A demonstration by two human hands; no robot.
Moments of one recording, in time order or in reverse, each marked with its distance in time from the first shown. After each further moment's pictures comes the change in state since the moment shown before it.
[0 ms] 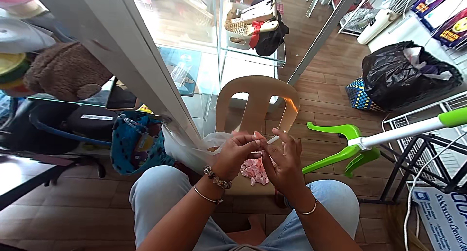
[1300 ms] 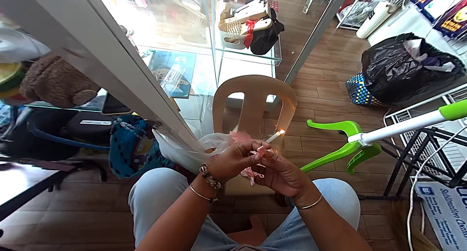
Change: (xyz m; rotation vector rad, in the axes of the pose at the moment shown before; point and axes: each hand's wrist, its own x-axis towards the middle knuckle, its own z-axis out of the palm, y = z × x) left_hand 0.008 -0.009 -0.018 0.235 -0.467 0.103; right_hand 0.005 0.001 -0.023 1.834 -0.484 1.281
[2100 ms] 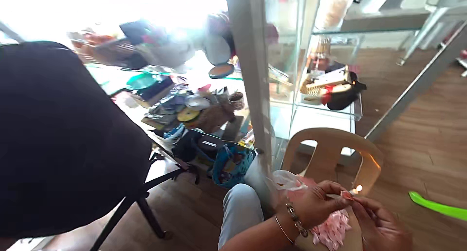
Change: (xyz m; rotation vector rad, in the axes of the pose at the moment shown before) left_hand 0.008 0.003 0.046 0.121 0.254 0.245; right_hand -0.012 0.002 0.007 -1.007 0.277 -1.119
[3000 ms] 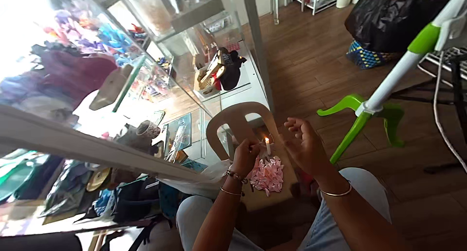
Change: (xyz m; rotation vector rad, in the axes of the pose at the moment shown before) left_hand 0.064 -0.018 0.037 0.927 -0.005 -0.287; right_hand 0.015 -0.001 -0.101 -0.214 0.176 0.197
